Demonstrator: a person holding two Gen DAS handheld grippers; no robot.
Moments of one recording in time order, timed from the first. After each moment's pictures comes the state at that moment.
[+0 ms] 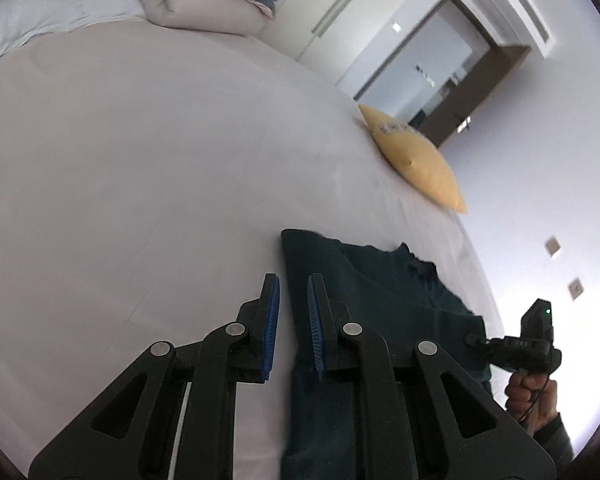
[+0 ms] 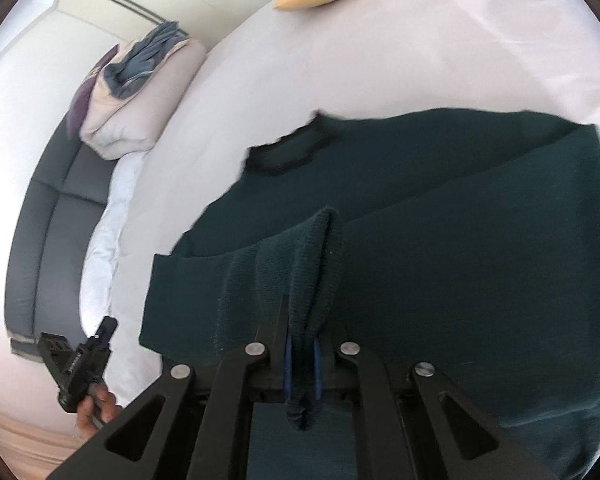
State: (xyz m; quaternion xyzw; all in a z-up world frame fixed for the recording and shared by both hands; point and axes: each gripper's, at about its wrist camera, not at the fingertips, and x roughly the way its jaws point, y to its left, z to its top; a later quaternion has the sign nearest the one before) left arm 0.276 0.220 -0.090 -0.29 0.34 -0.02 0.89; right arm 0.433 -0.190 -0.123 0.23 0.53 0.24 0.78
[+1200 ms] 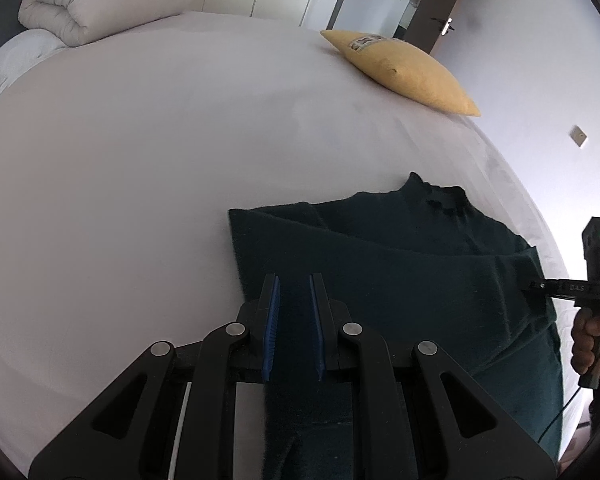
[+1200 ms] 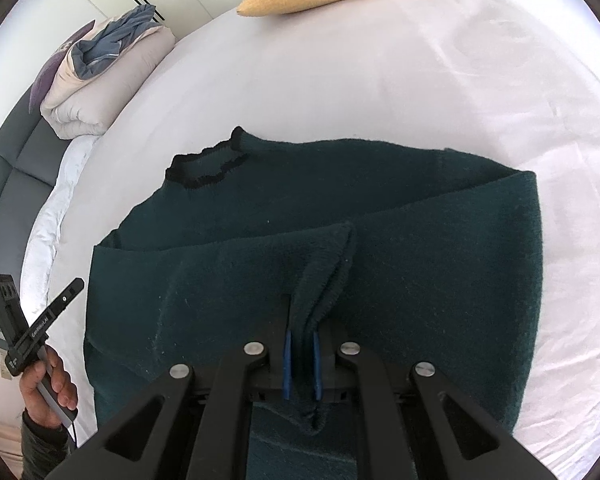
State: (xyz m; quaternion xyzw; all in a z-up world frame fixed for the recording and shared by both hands) left arm 0.376 0.124 -0.124 -0.13 0.43 -0.05 0.89; right arm 0.442 -0.213 -0.127 0.13 0.54 0.17 0.81
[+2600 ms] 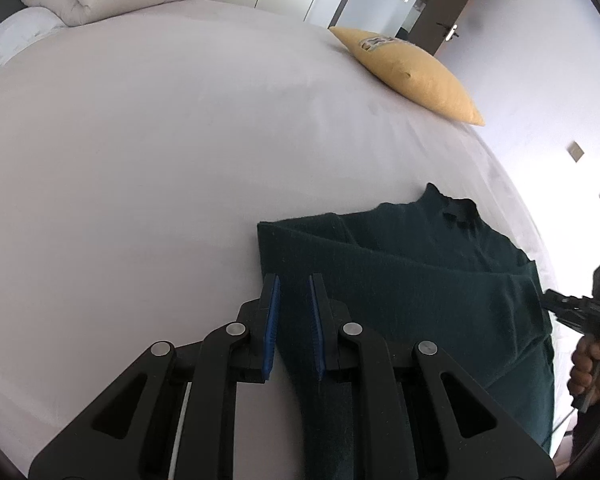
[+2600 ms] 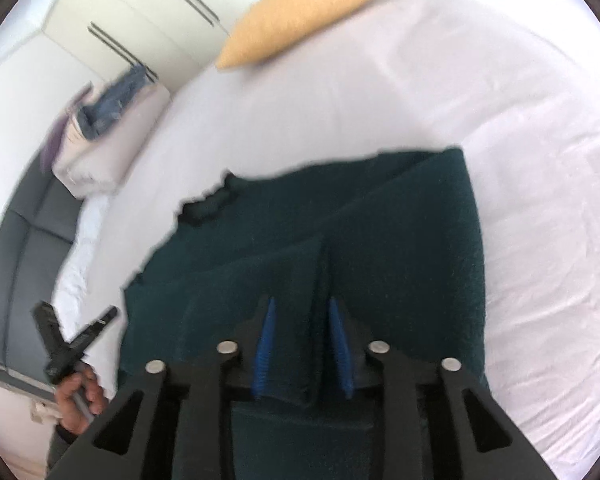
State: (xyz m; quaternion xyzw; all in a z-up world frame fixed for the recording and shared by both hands) left arm 0.403 0.150 -0.143 -0.17 0.44 -0.06 0.88; right arm 0.408 -0.264 -0.115 0.24 0.47 0.16 0.83
